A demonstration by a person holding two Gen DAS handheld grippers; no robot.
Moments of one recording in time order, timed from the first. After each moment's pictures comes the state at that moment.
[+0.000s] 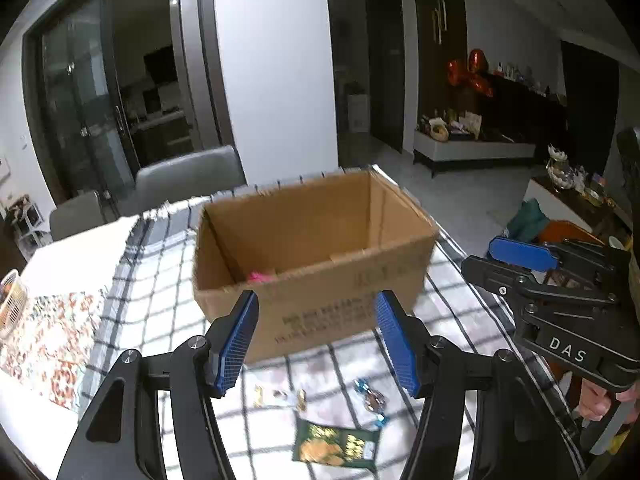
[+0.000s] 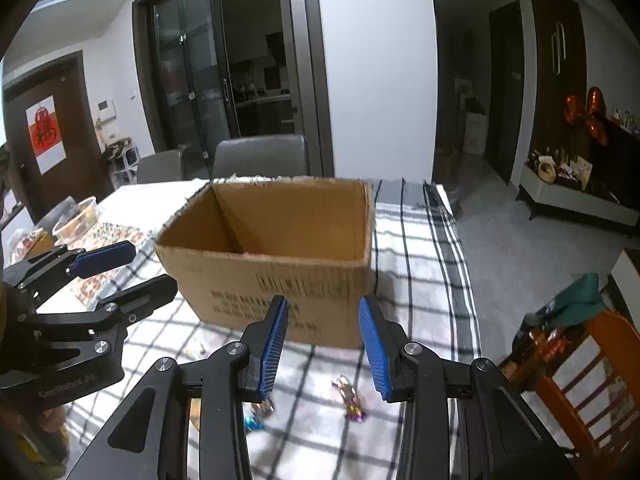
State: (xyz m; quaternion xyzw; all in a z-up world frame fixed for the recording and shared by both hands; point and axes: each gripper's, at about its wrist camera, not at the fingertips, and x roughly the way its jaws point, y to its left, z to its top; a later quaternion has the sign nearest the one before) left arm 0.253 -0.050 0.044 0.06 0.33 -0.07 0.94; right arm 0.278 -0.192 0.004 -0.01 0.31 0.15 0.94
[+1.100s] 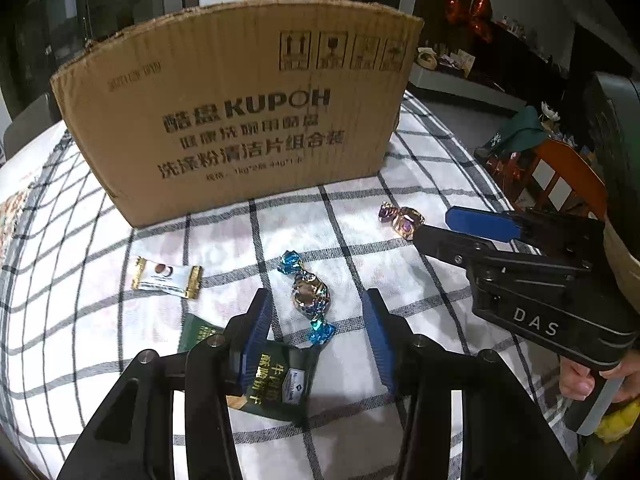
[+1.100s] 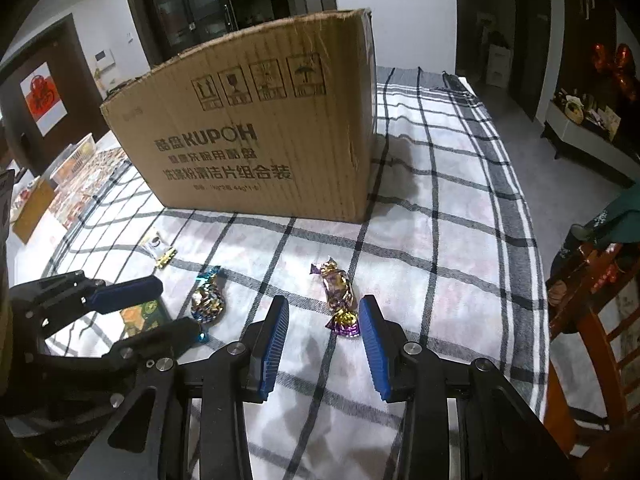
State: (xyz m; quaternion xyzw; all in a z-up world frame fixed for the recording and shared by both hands) left arm 0.251 -0.085 -0.090 0.01 0.47 -0.11 0.87; right arm 0.295 -0.204 -0.121 -0.02 0.44 0.19 0.88
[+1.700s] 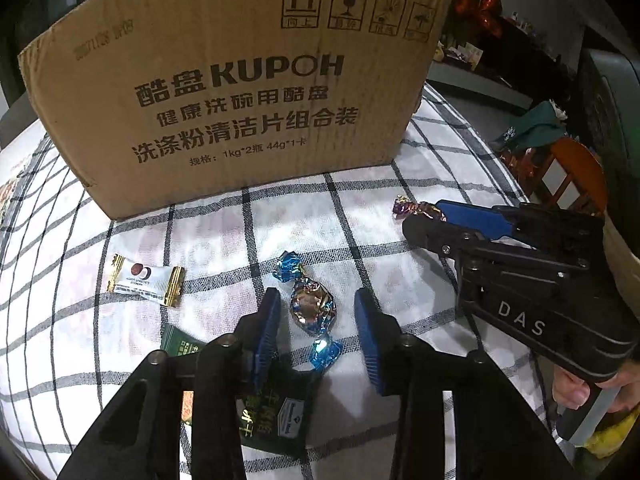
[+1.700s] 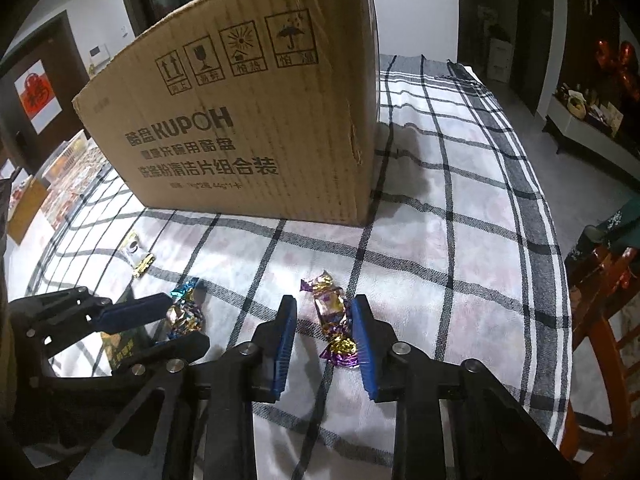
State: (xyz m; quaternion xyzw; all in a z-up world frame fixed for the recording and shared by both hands) left arm 0.274 -0.088 -0.113 0.01 0.49 -0.10 0.86; right arm 0.317 -0.196 -0.139 -0.02 0.45 0.18 0.87
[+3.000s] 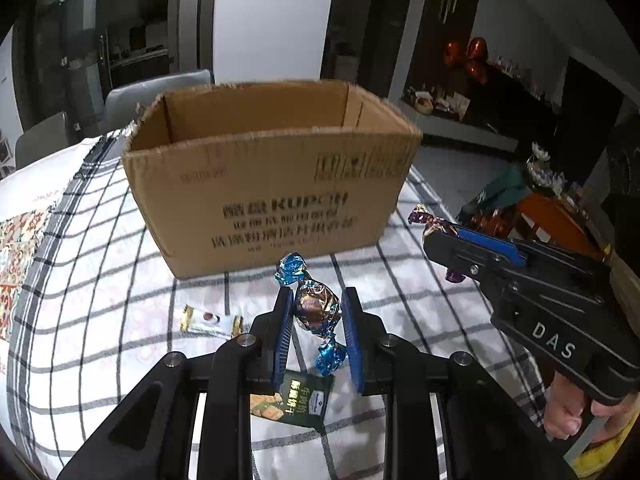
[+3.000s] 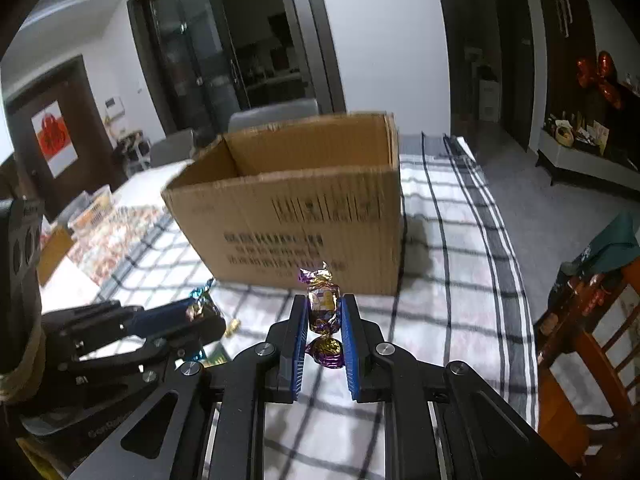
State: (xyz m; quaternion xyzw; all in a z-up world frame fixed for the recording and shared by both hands) left arm 0.234 -0.046 -0.015 -0.02 0.40 -0.11 0.91; right arm 0.267 -0.186 -0.042 0.03 0.35 0.18 0.92
